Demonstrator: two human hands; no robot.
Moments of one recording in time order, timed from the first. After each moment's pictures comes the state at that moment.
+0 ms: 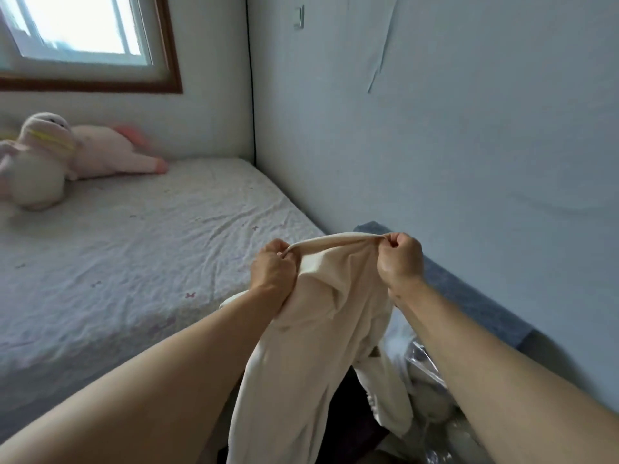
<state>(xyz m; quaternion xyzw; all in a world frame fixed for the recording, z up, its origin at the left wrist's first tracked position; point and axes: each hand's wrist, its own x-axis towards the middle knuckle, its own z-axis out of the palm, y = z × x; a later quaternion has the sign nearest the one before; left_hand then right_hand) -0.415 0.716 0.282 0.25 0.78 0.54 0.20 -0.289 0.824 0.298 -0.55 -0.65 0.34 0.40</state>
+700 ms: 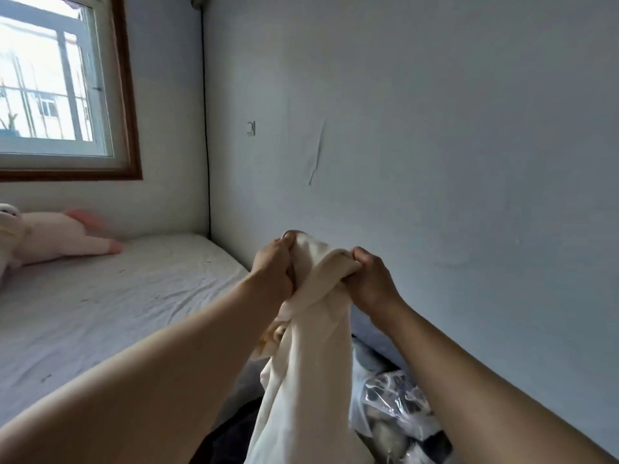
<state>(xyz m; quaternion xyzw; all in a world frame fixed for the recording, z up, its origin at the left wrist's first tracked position) -0.353 0.655 0.465 0.15 0.49 0.73 0.45 -0.215 0.685 0.453 -0.40 -0.78 0.28 0.39</state>
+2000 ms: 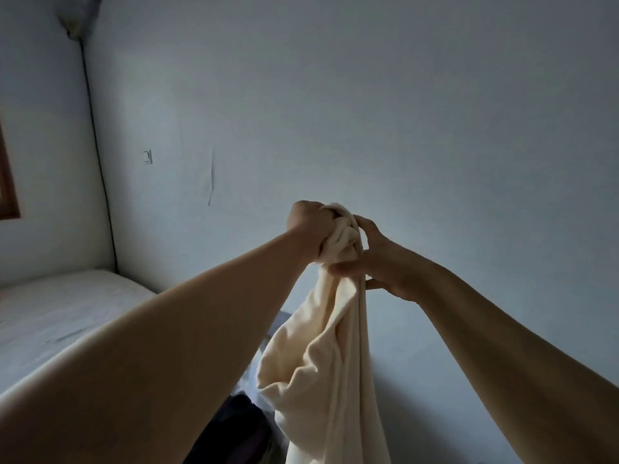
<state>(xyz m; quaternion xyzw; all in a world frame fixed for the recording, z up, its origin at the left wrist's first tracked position) -0.037 0.572 0.584 0.51 0.56 0.58 0.32 0.093 0.547 0.561 -0.41 -0.73 0.43 0.34</state>
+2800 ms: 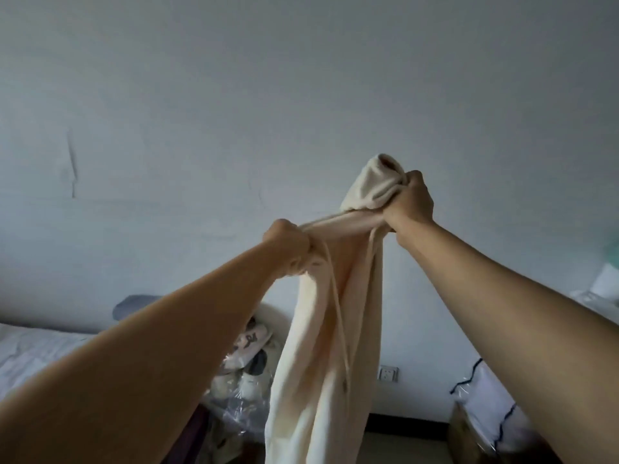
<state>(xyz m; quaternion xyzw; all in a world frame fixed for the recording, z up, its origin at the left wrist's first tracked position) -0.013 0.495 0.542 0.66 0.52 0.37 0.39 0.149 0.472 0.575 -0.59 -0.30 0.15 0.73</state>
